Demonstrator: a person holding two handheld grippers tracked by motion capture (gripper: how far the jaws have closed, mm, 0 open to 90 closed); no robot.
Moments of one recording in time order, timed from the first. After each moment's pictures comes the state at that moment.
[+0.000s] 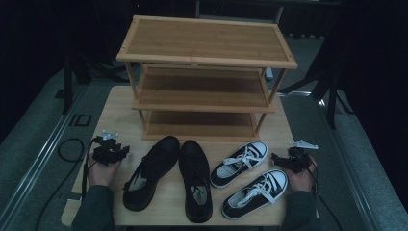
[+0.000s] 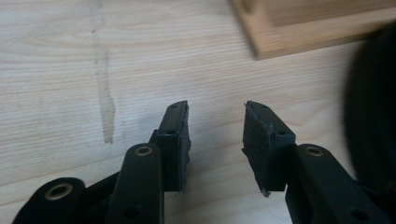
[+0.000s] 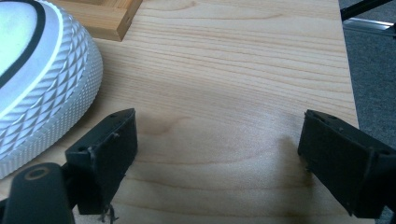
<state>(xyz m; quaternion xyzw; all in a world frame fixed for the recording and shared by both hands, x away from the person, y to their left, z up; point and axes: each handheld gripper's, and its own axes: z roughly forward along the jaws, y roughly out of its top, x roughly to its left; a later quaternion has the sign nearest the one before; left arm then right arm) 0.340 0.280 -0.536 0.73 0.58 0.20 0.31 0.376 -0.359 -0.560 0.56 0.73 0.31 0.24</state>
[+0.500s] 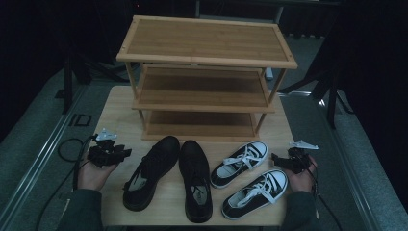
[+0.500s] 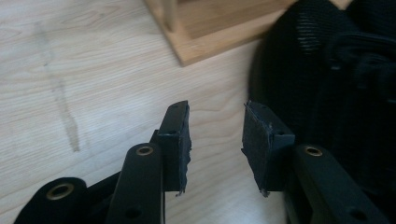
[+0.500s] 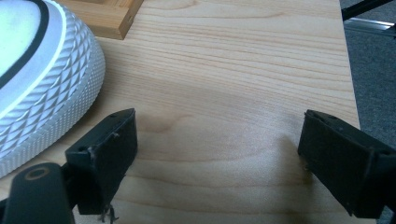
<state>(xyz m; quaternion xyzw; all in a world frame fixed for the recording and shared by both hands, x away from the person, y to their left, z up) 0.317 0.274 -0.494 0.78 0.50 0.16 0.33 0.375 -0.359 -0.560 0.56 0.73 0.31 0.24</state>
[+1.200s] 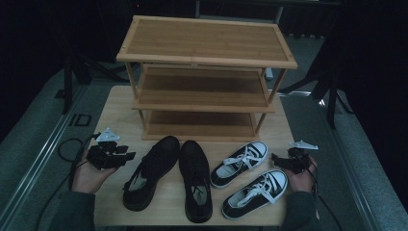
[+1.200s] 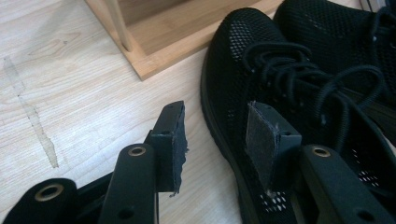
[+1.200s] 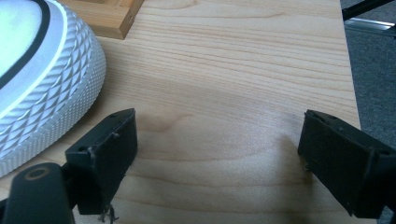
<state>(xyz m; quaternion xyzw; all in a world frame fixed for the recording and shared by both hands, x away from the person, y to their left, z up) 0.299 0.259 -0.462 0.82 0.45 0.14 0.34 0.375 -0.359 -0.560 0.56 0.73 0.31 0.24</state>
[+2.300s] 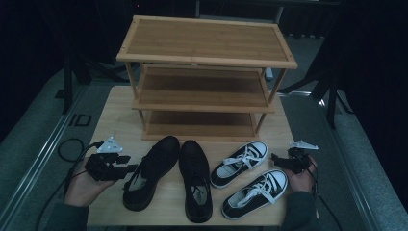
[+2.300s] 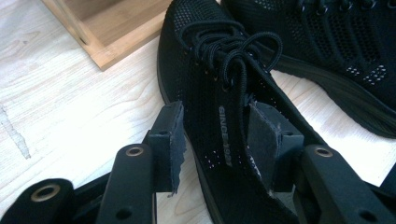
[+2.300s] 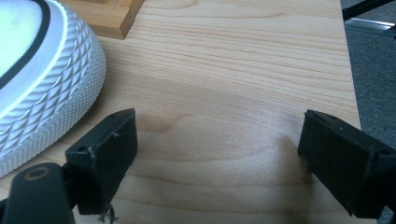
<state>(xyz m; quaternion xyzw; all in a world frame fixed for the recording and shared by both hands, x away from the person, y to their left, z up) 0.267 0.245 -0.446 0.85 0.40 0.12 0.32 0.375 -0.359 -0.560 0.56 0.73 0.31 0.24</state>
